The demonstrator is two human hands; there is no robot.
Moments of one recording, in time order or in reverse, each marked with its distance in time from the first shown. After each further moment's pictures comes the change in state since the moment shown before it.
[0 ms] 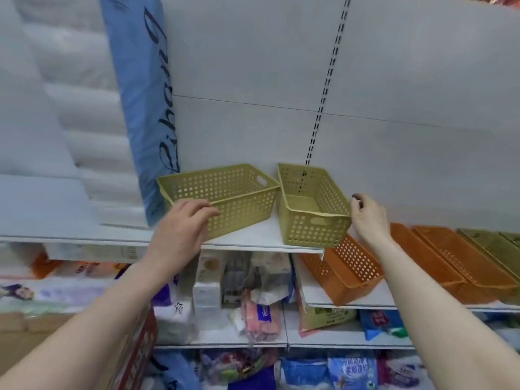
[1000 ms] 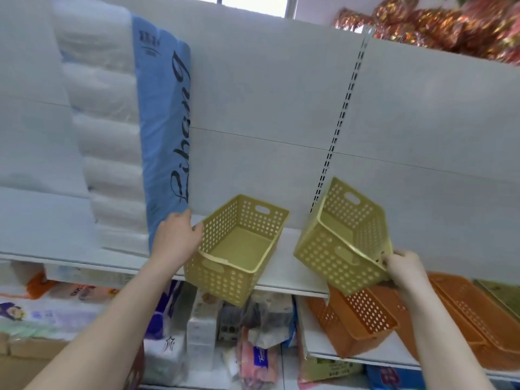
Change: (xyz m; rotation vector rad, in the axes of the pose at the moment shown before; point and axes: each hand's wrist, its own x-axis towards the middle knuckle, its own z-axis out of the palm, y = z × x) left_hand 0.059 -0.024 0.004 -0.064 -0.164 -0.726; right_hand 0.024 0.045 -0.019 0.395 -0.097 0.402
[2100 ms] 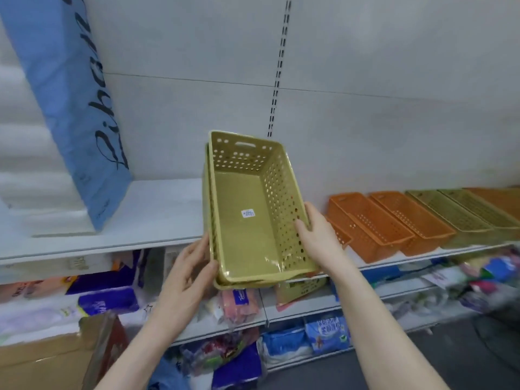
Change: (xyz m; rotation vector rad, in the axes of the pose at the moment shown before) left_hand -0.157 0.001 0.039 -0.800 -0.468 0.247; right_hand -0.156 -0.007 0.046 -0.112 -0.210 -0.342
